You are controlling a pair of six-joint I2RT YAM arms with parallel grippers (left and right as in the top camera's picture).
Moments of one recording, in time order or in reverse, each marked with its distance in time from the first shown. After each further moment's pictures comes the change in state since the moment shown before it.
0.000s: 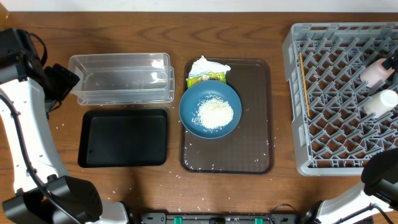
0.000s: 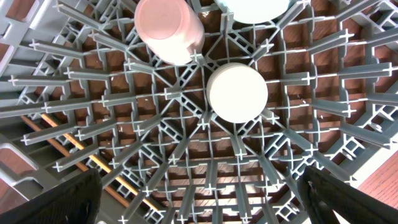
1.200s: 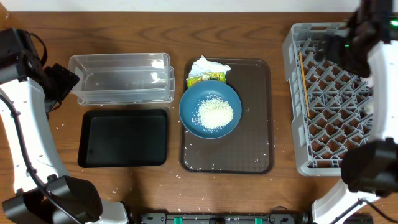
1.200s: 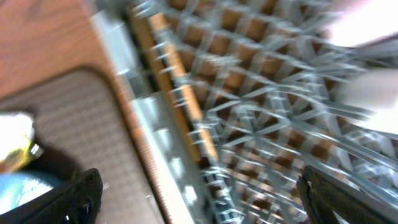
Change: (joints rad) left arm 0.000 0.000 0.000 0.000 0.000 0.000; right arm 0.357 0.000 0.001 -0.019 0.003 -0.101
